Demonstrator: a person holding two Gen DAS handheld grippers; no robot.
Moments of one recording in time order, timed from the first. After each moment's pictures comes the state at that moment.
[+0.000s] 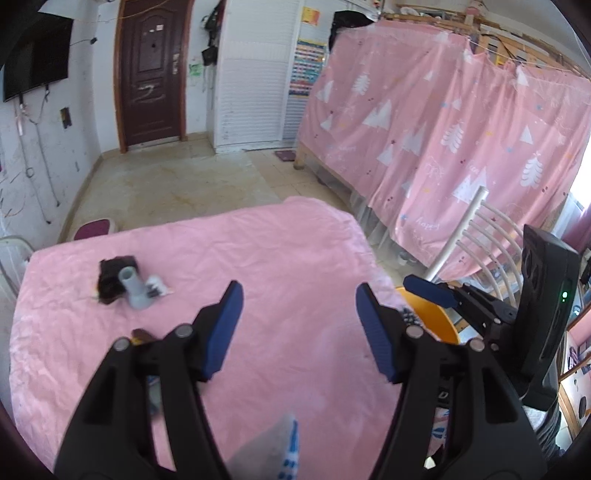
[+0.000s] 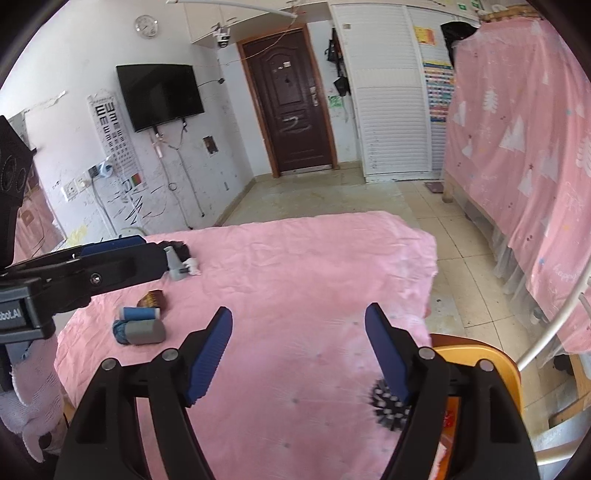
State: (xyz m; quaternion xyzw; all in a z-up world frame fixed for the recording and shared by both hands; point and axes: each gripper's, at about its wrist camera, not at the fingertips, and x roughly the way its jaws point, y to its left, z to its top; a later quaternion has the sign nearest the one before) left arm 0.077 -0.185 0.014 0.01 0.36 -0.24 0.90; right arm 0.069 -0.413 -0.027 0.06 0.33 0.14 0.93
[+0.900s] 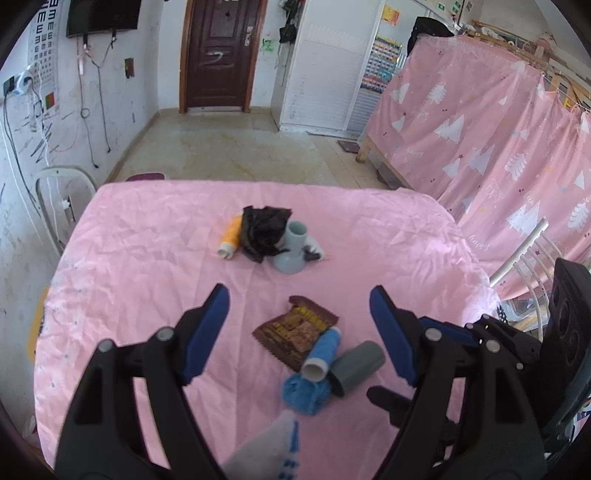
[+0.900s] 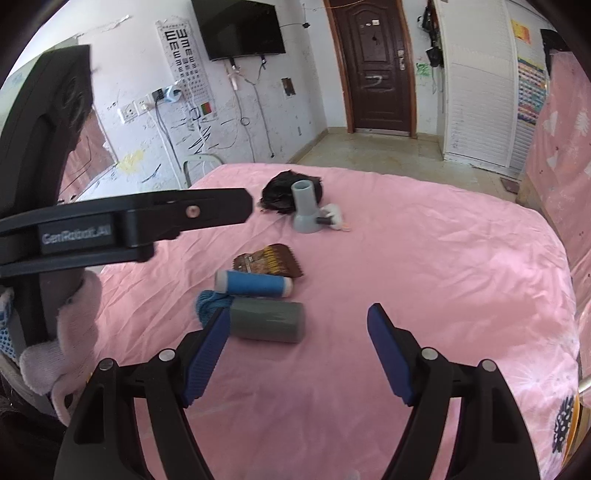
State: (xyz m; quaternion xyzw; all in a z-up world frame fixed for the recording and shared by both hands) left arm 0.113 -0.045 -0.027 -0.05 0.40 -0.14 0.90; right arm 0.097 -0.246 -0.056 -0.02 0.40 0.27 0.88
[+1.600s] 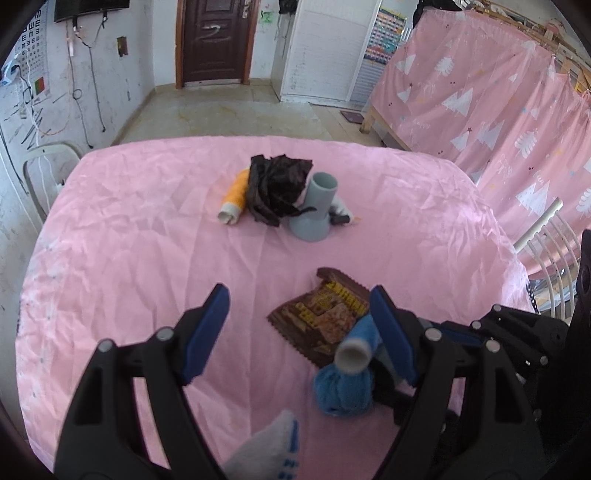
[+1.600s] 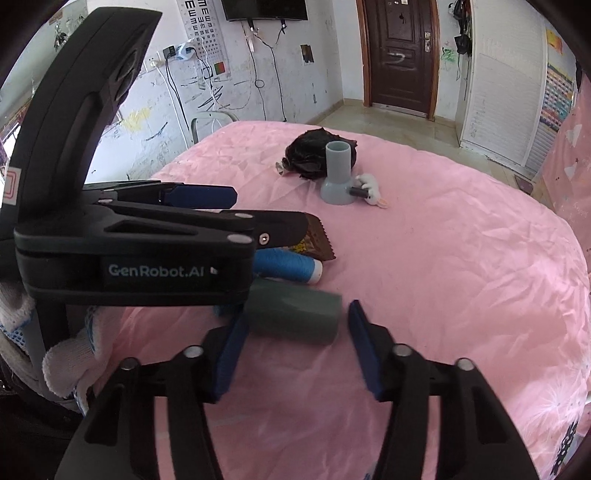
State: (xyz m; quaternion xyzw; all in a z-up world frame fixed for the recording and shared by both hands) left arm 0.137 -0.044 -0.072 -0.03 0.45 -0.14 0.88; right arm 0.115 -0.217 -0.077 -0.07 0.44 0.28 0.85
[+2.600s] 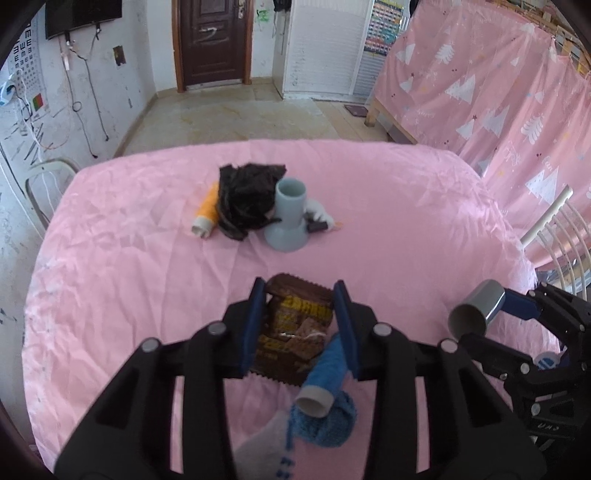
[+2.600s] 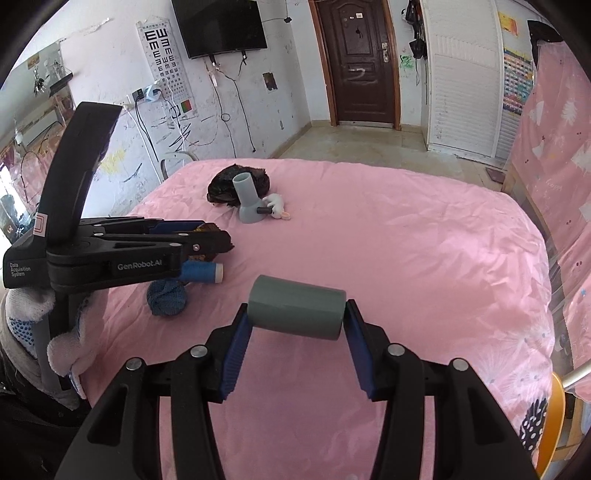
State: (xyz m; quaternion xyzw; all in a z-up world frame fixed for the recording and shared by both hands) left arm 0.141 -0.074 -0.066 0.00 0.46 -0.12 0.88; right arm 0.104 -0.304 -0.055 -0.01 0.40 0.24 0.88
